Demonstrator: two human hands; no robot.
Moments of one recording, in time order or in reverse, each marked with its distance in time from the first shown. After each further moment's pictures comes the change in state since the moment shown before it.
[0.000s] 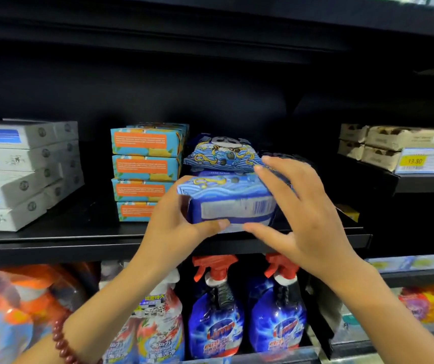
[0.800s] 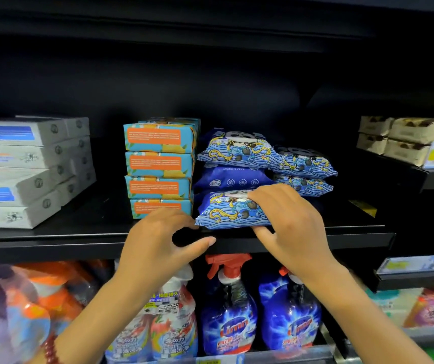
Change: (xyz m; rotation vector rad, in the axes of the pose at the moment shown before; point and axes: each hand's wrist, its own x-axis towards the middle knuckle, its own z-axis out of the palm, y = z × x) left_hand -0.023 -0.041 -0.039 0.835 0.038 0.190; right_hand -0.010 -0.008 0.054 -0.046 -0.018 0.142
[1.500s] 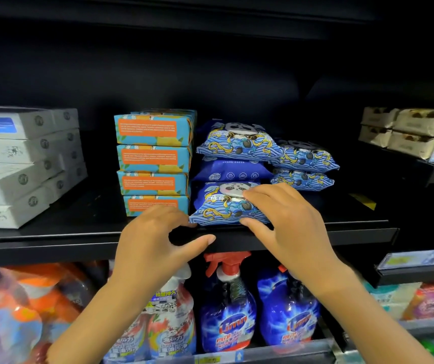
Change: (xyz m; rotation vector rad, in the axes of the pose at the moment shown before) left_hand -0.002 -0.001 0.004 0.003 0.052 -0.036; right_hand -0.002 -0.006 0.001 0.002 -0.088 0.080
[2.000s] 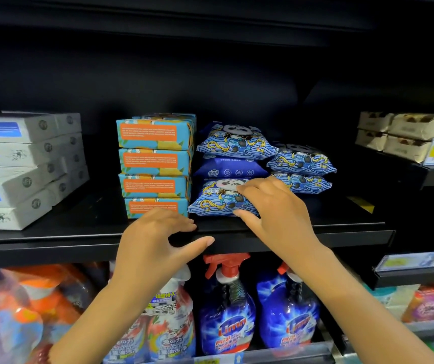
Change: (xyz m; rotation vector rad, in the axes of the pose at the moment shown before) left_hand -0.001 0.002 -0.003 -0.075 -0.041 -0.020; right_hand 0.021 0.002 0.014 -0.079 -0.046 0.018
